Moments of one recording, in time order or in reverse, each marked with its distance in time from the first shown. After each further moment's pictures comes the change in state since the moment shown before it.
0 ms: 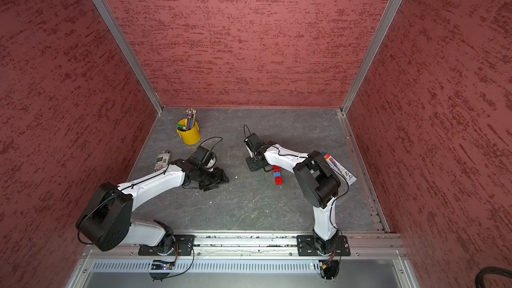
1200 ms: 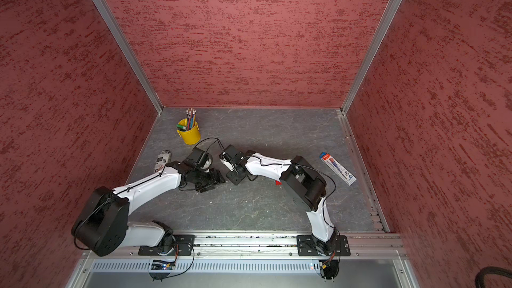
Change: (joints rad) left arm 0.043 -0.039 -0.044 0.006 -0.008 -0.008; right arm 0.204 0.066 0.100 -0.031 0.018 -0.189
